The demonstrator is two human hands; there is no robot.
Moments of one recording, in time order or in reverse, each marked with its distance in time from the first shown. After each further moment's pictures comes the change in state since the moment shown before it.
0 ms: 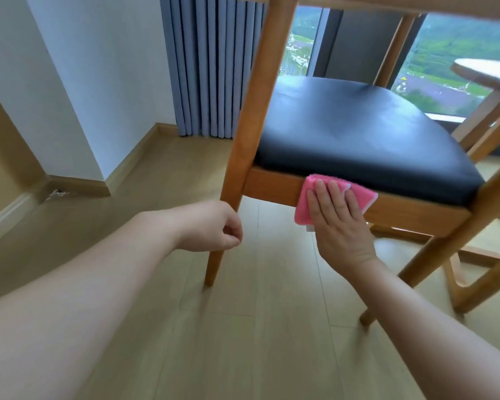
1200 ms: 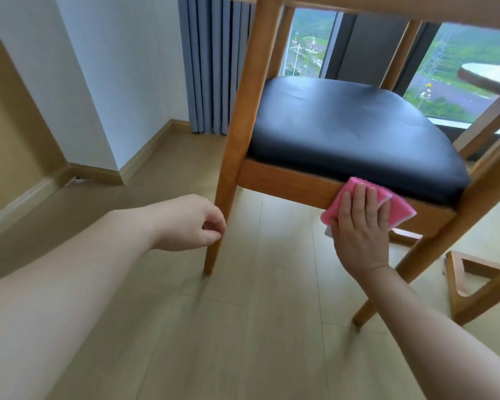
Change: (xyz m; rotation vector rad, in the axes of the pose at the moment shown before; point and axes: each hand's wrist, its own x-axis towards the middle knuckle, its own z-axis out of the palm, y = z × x) left_hand -0.036 0.018 0.011 -0.011 0.071 -0.076; right_hand -0.047 0.036 -0.001 0.087 -0.017 0.262
